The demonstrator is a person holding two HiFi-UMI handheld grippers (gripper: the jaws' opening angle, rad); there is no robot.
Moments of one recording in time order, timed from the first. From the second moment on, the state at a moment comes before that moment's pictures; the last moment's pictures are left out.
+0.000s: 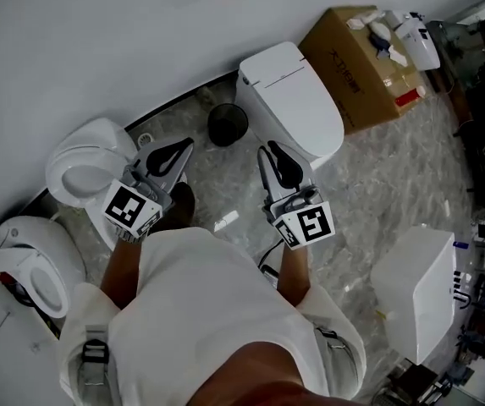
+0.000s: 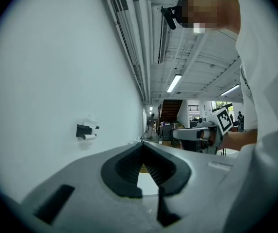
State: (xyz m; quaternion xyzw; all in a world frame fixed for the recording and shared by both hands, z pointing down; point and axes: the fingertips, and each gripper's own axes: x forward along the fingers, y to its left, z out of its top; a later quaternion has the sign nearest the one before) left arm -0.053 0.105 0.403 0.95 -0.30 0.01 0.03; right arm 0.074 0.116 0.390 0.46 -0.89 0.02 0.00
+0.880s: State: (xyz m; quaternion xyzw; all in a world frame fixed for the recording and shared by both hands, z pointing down) left arm -0.091 -0.133 0.369 0.94 -0.33 -0.03 0.04; right arm 0.016 -0.119 0.364 0.43 -0.90 0.03 -0.01
